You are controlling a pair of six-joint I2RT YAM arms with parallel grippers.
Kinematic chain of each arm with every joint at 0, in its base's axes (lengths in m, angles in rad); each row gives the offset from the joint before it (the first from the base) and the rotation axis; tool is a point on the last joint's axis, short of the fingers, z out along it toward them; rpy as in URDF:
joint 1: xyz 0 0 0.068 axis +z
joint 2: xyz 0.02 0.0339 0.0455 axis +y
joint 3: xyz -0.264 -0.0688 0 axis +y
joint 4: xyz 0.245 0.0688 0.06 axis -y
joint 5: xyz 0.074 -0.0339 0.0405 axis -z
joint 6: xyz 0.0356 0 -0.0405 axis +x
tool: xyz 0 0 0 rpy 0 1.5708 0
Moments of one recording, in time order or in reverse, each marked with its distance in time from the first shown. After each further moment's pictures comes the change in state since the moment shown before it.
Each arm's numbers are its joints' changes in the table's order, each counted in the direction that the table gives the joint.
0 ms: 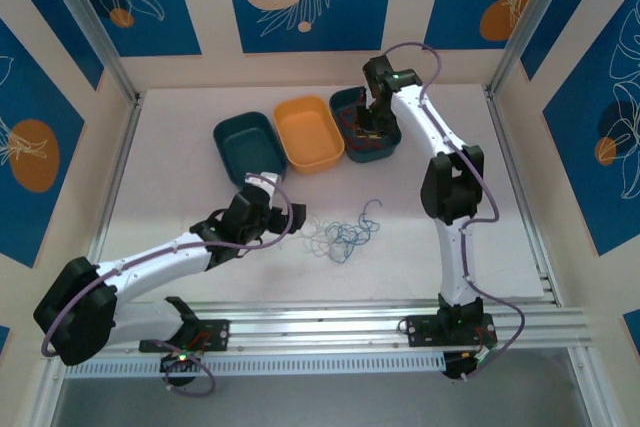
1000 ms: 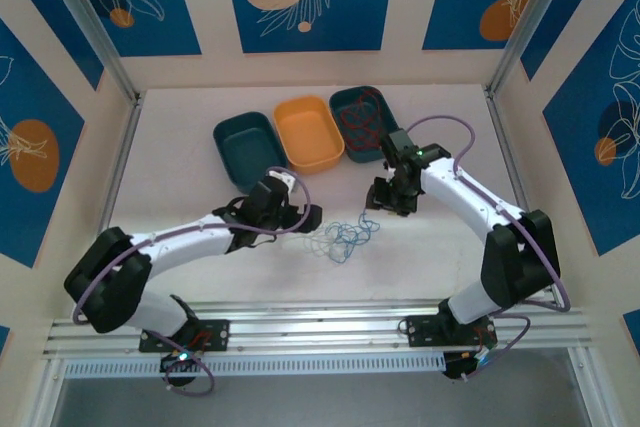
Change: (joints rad) left arm 0.000 0.236 -0.129 -0.031 0.202 -0.069; right arm 0.118 -0.714 1.047 0.215 -0.093 0.304
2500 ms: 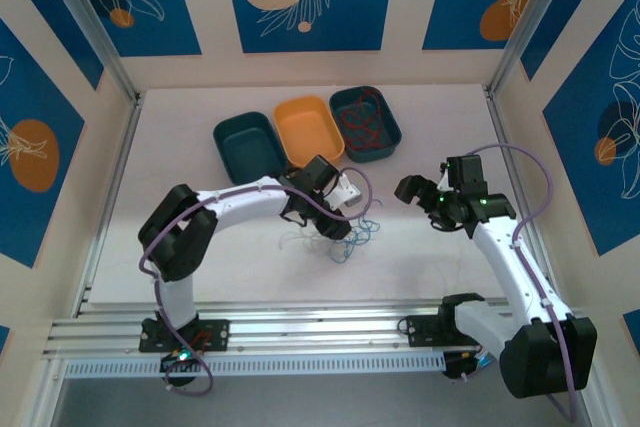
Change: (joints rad) left arm -0.071 0.429 -0.537 -0.444 0.397 0.588; right arm -0.324 -0.482 0.316 0.228 -0.065 0.031
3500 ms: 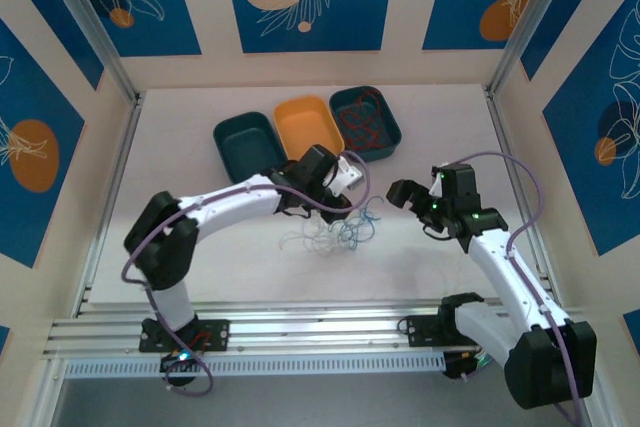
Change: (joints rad) left arm -0.011 -0.120 -0.017 0.078 -0.079 -0.131; right arm 0.062 -0.058 0.142 0.216 -0.049 0.022
